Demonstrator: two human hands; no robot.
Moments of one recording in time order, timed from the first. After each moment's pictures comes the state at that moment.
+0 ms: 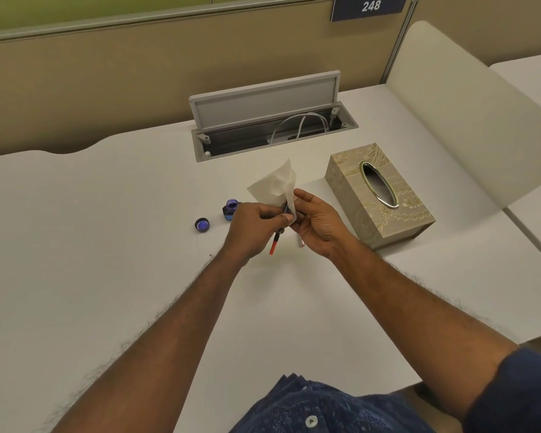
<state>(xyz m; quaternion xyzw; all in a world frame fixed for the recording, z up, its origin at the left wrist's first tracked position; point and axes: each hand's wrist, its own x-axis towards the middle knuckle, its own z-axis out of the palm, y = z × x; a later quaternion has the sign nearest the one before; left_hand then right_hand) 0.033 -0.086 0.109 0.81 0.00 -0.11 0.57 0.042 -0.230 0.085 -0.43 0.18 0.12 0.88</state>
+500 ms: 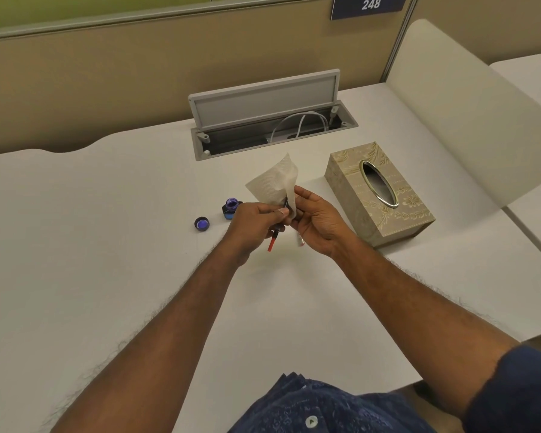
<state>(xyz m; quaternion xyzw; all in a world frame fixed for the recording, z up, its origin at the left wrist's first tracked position) 0.035 -0.085 0.114 0.76 0.04 -0.19 0.62 0.040 -0.232 0.085 -0.46 0.14 0.13 0.87</state>
